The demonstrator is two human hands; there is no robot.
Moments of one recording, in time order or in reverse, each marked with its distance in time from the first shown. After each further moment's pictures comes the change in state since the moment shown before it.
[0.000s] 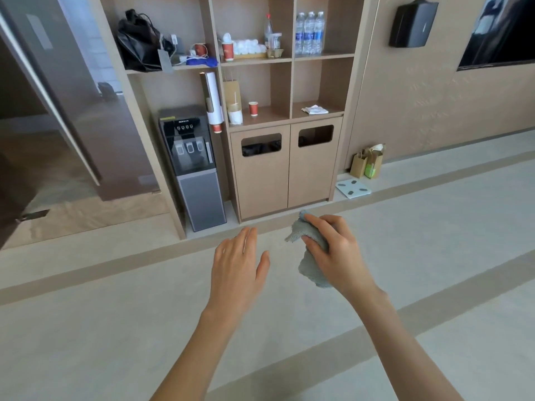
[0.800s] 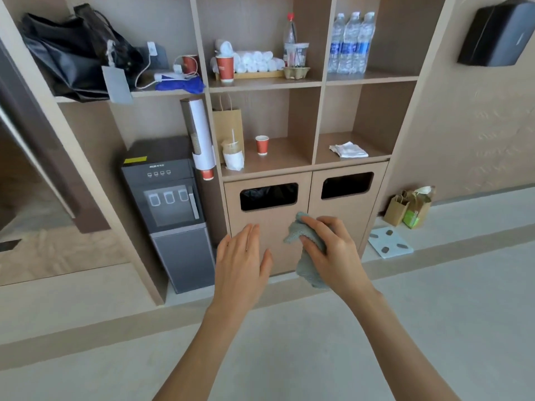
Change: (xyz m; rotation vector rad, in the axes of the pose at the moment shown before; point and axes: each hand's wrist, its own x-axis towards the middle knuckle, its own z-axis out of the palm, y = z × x) left_hand 0.563 -0.088 0.212 0.012 0.093 -0.061; right_hand 0.541 0.257 0.168 0.021 -0.035 -0.088
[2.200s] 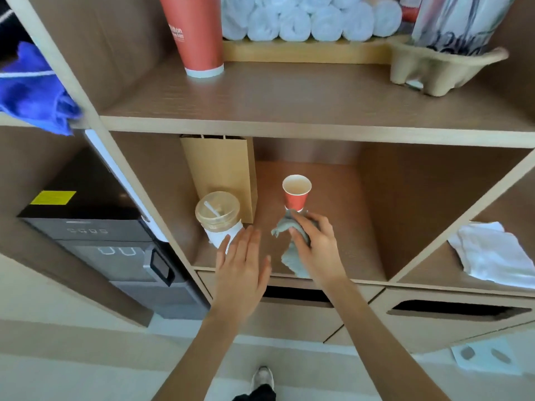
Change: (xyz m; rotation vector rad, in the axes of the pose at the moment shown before) left_hand 0.530 -0.167 0.328 0.210 0.122 -0.180; right_hand 0.564 0.336 0.327 0.210 -0.298 -0.006
